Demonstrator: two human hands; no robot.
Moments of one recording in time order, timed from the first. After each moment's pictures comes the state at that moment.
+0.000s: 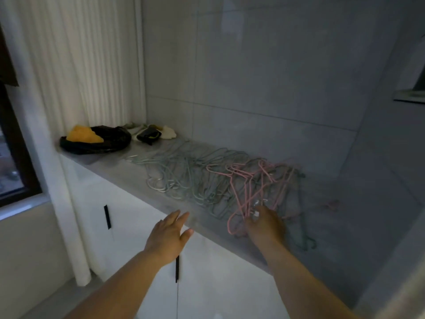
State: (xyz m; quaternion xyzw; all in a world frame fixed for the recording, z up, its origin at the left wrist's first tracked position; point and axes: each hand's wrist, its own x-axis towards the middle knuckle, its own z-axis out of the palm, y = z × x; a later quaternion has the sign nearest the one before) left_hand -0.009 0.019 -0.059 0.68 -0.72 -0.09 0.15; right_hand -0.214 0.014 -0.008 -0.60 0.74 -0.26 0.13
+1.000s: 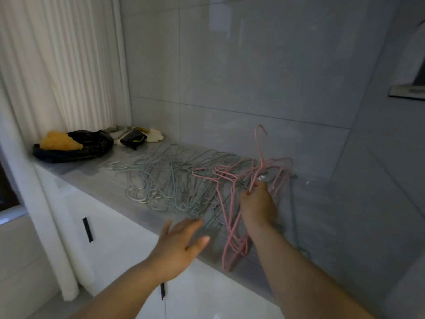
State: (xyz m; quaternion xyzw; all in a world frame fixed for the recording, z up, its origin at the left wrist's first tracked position) left_hand -0.056 0.006 -0.029 0.61 -0.75 -0.18 0.16; right_hand -0.221 -0.049 0.028 -0.52 0.74 -0.40 0.13
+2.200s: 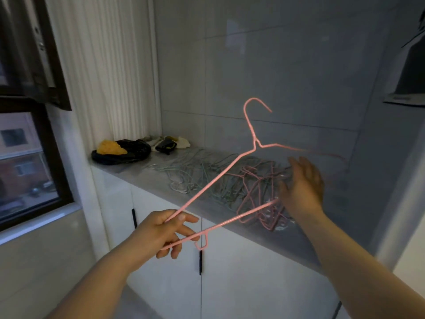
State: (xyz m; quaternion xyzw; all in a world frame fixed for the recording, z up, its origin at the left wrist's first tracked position) left_hand 0.032 0.154 0.040 0.52 -0.59 -0.44 0.42; right_hand -0.233 0.064 0.063 -0.64 0.65 -0.41 -0.07
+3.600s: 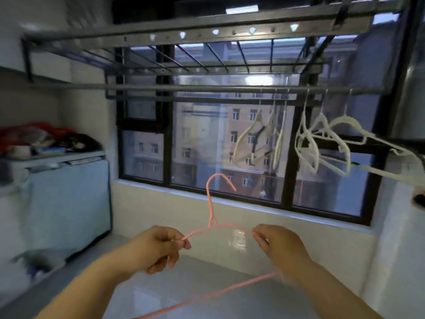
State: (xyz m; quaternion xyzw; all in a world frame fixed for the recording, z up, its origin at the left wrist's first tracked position) left_hand 0.090 0.981 0.071 0.80 -0.20 -0.13 0.55; right_hand 0.074 0.715 0.060 -0.98 -0.04 -0.19 0.08
